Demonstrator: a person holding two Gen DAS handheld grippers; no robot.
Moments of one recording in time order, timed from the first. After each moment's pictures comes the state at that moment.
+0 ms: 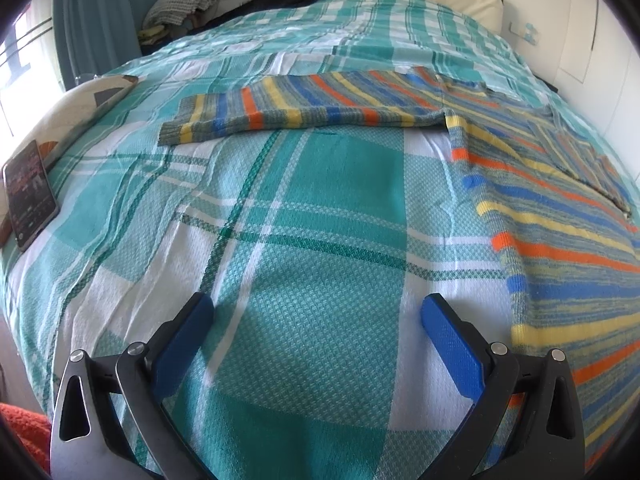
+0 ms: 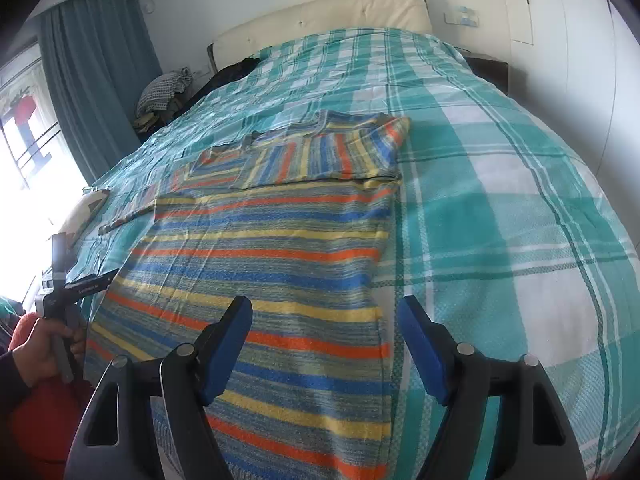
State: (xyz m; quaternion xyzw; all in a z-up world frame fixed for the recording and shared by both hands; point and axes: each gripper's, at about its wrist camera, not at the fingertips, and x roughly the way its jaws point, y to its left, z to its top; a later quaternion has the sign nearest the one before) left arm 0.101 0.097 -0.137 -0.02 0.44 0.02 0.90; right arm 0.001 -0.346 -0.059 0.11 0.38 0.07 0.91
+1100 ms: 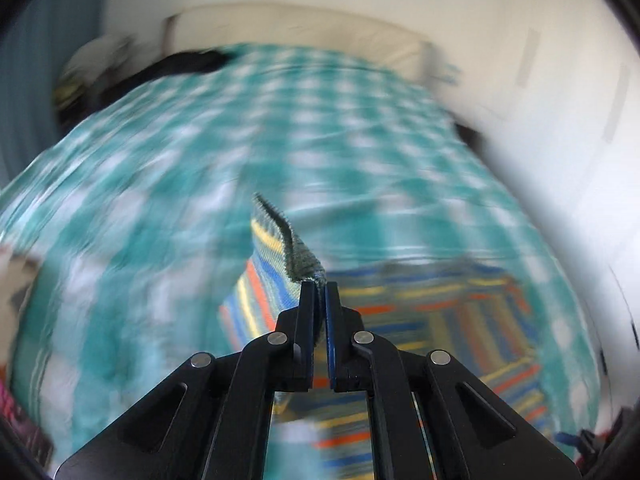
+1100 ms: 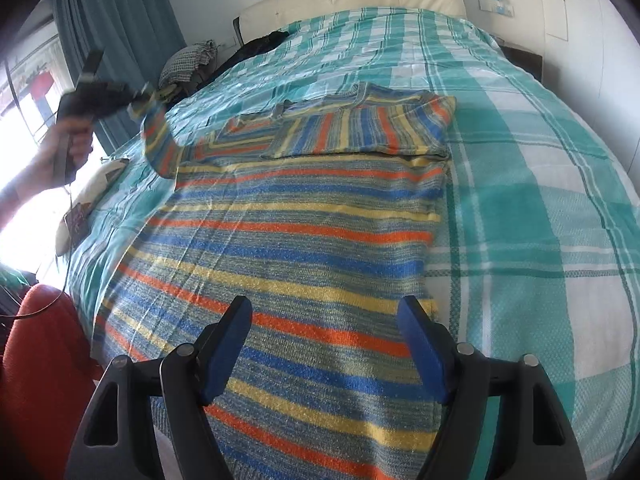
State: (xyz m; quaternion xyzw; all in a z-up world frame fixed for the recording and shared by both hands) left arm 0.275 0.000 0.052 -0.02 0.36 -0.17 0.91; right arm 0.017 -0.320 -0.077 0.10 0.42 0.12 0.90
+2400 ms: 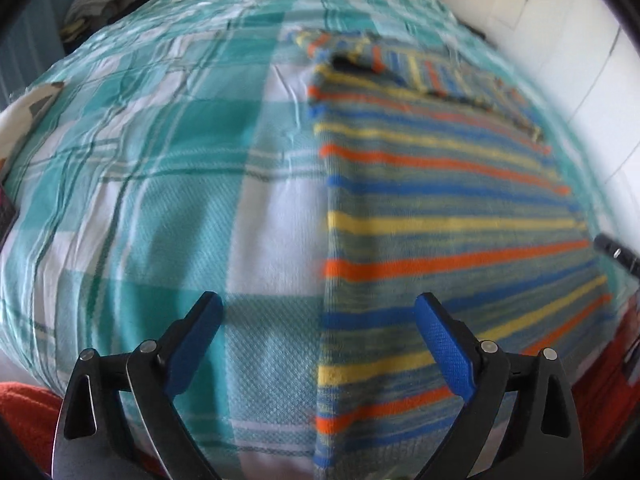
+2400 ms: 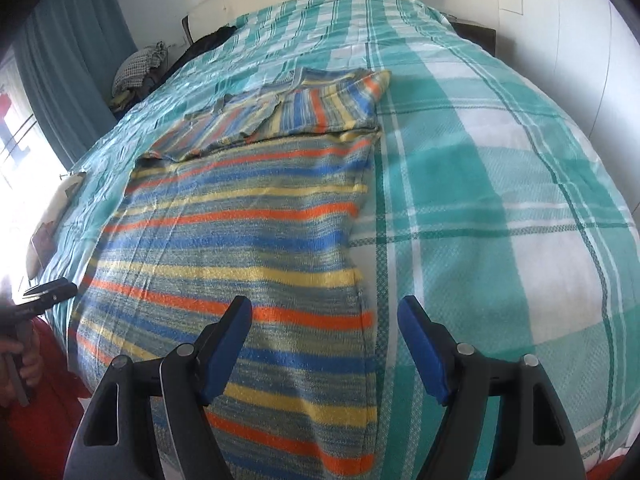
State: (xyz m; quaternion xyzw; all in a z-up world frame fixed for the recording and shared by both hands) left arm 0.047 0.021 -0.115 0.02 0.52 -0.11 0.85; right arm 0.013 -0.349 -0.090 0.11 0.45 0.04 0.88
